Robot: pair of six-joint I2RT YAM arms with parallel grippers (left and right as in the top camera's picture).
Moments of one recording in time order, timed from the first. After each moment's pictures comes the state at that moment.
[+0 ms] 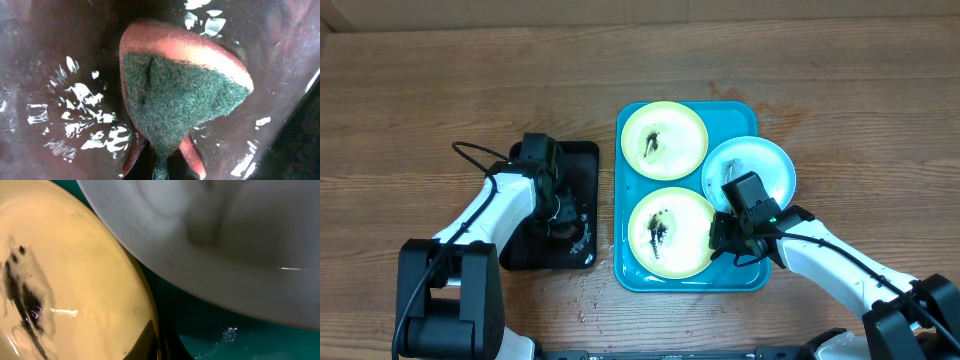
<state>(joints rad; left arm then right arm) -0.10 1.70 0.94 -0.76 0.04 -0.36 0.47 1.49 0.67 -0.45 -0.15 0.66</state>
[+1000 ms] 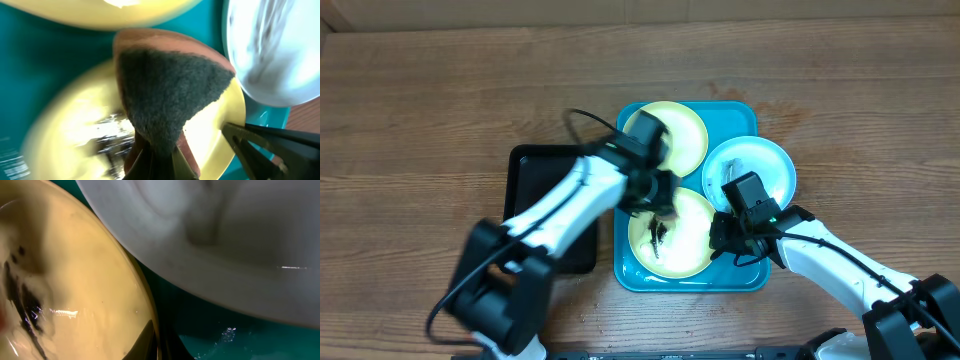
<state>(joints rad) -0.57 1.84 1.25 -0.73 0.31 -0.56 0.47 1.49 0.67 -0.45 -0.15 0.67</state>
